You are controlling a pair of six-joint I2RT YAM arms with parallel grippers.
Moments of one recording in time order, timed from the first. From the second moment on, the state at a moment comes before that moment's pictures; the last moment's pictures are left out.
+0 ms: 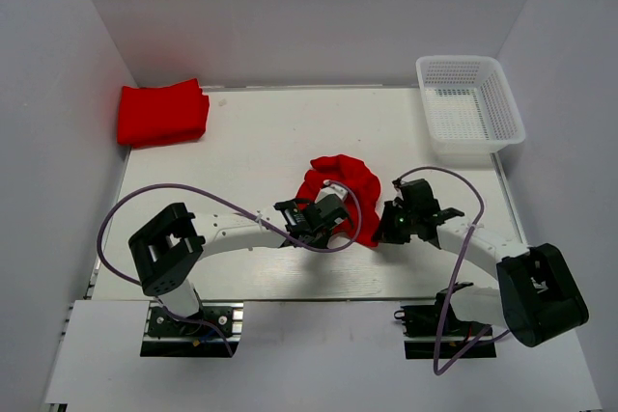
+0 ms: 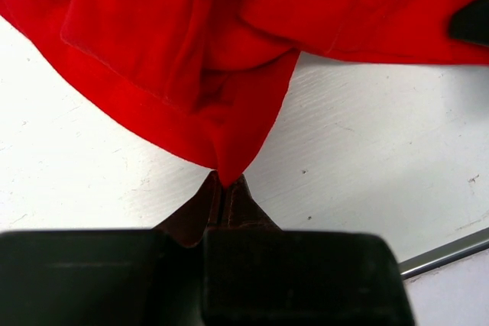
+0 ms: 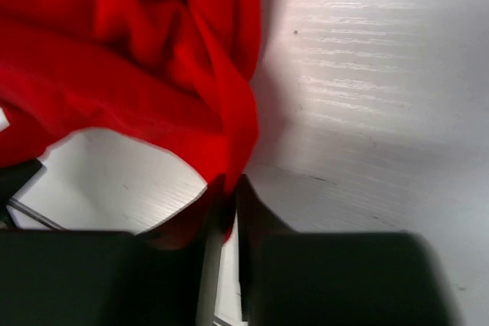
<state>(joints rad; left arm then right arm) -1.10 1.66 1.05 -0.46 -0.29 -0.58 0.41 1.23 0.47 -0.23 -0.30 0.54</state>
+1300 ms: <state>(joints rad) -0.89 1.05 1.50 -0.28 -1.27 0.14 0.40 0.98 1.44 -0.50 0.70 0.14</state>
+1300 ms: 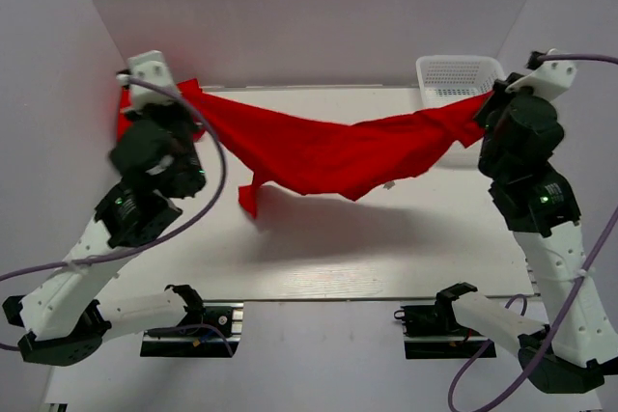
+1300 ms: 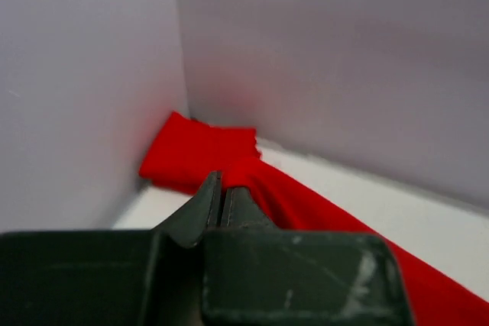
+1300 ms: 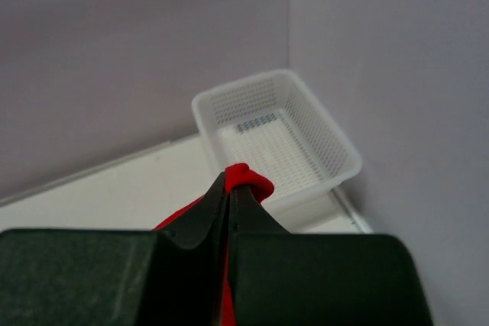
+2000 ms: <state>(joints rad) -0.90 1.08 1.96 0.21 -1.28 0.87 0.40 1.03 1.94 -0.10 0.95 -0.53</state>
